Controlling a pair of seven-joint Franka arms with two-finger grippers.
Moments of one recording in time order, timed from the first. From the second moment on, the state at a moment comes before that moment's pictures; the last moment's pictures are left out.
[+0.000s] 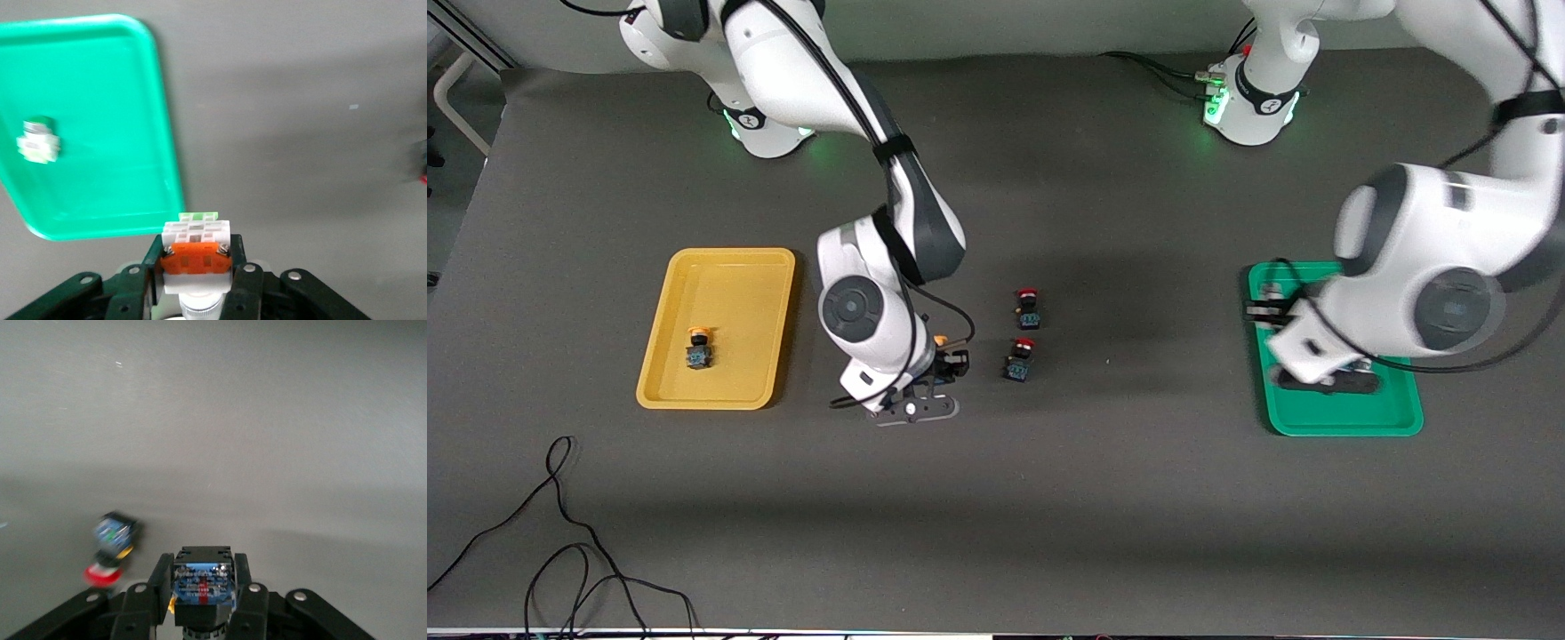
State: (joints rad) left arm -0.09 0.35 -0.05 -1.57 -0.04 1.58 -0.04; right arm 0.96 0.73 -0.60 -1.34 0.55 1.94 0.24
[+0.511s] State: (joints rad) left arm 0.06 0.44 -0.05 -1.78 0.08 1.98 0.22; right arm 0.96 0.50 -0.73 -1.54 0.34 1.79 0.19
